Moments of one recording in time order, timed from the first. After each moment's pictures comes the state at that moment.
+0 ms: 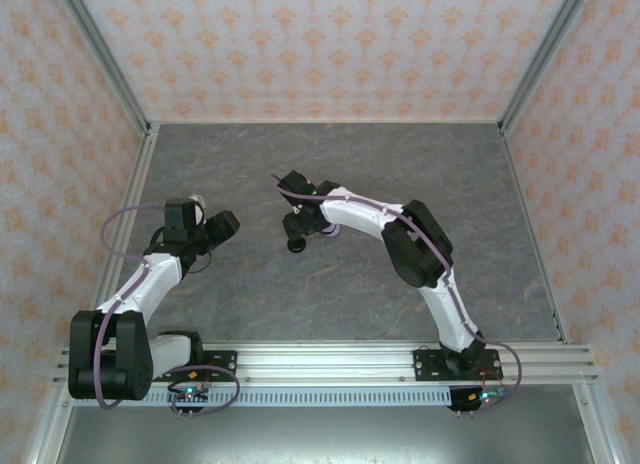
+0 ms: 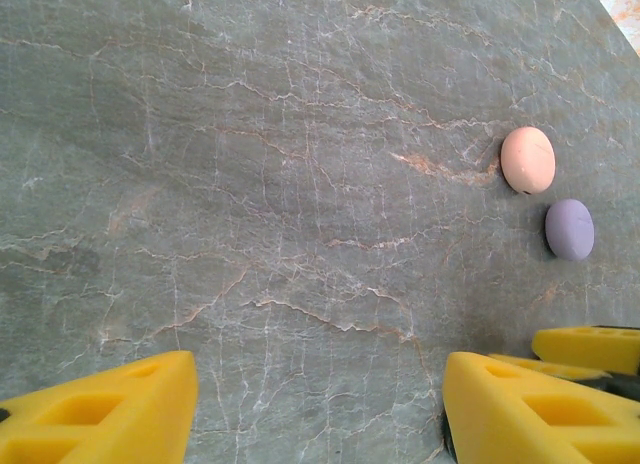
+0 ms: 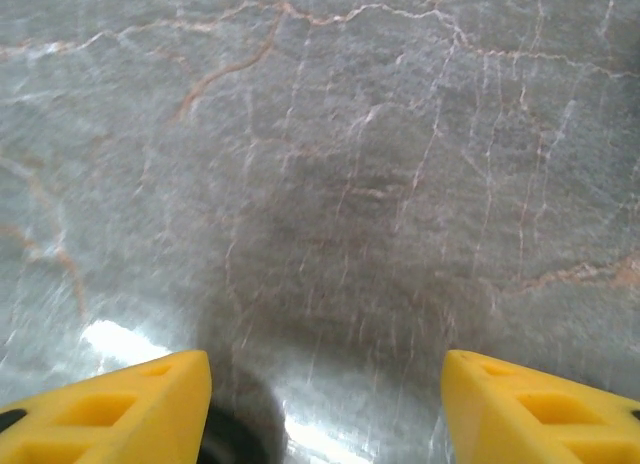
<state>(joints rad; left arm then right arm) 0.06 1.18 0.56 -0.17 0.26 -0.63 0.81 2.19 1.72 -0.71 0.06 0.31</state>
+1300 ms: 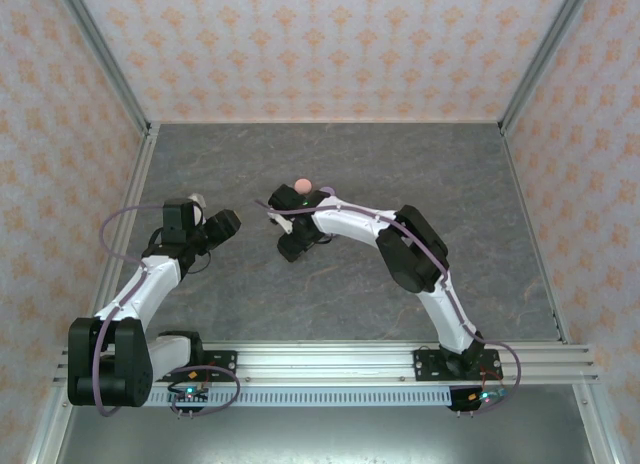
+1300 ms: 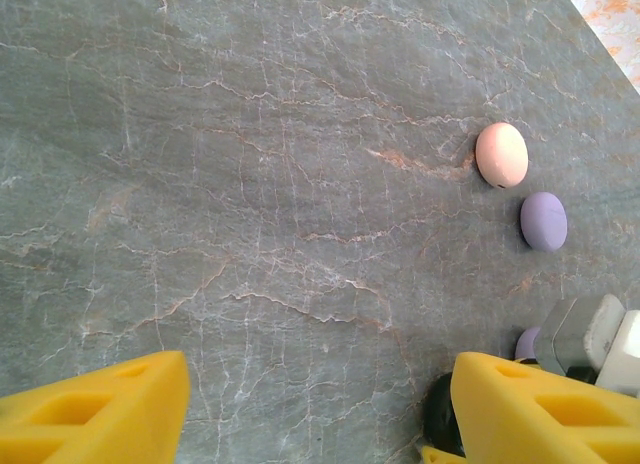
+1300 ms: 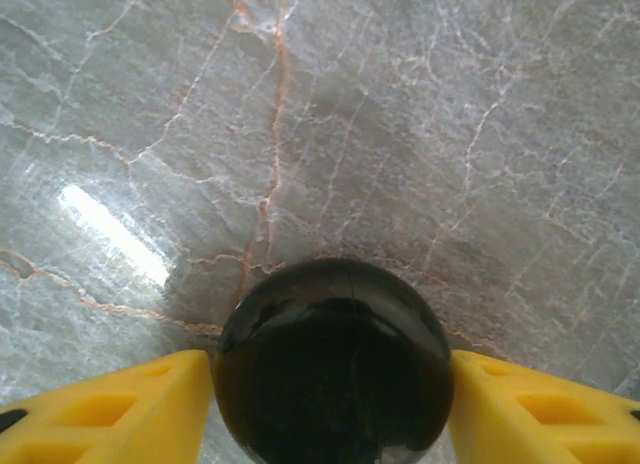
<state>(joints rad) 0.06 1.15 0.56 -0.19 0.29 -0.63 0.88 2.21 1.71 -0.80 -0.02 0.05</state>
